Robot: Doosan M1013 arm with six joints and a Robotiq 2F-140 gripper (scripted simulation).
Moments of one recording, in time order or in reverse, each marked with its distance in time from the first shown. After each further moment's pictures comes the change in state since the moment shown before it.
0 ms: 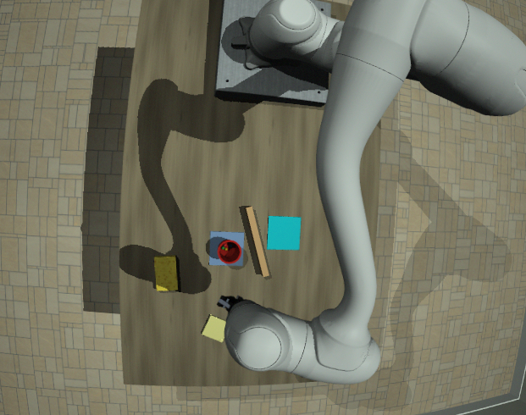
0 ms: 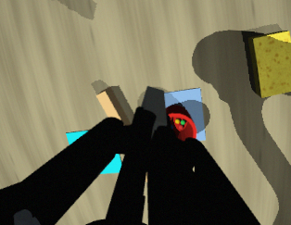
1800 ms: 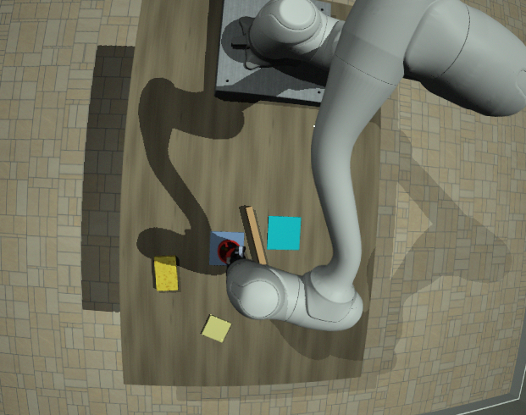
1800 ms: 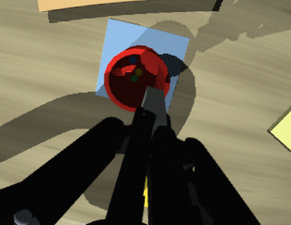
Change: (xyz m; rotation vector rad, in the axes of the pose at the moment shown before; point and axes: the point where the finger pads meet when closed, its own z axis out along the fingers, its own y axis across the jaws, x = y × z) arm -0.084 0.055 0.106 -0.006 -0.131 -1.992
